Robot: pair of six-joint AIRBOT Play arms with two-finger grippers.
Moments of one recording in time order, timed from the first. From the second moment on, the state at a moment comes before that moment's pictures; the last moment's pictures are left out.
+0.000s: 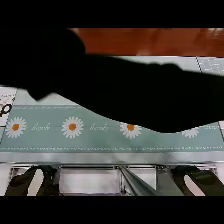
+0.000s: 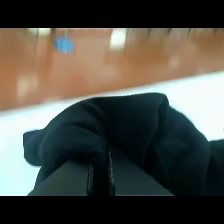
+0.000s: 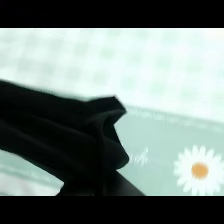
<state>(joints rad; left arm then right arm) 0.34 -0.62 1.42 0.63 -1.37 -1.25 0.11 -0.70 1.72 -1.39 1.84 1.67</state>
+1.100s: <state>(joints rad) 0.21 -1.17 0.91 0.69 -0.95 -1.23 -0.03 -1.40 1.52 -1.26 1.33 1.60</state>
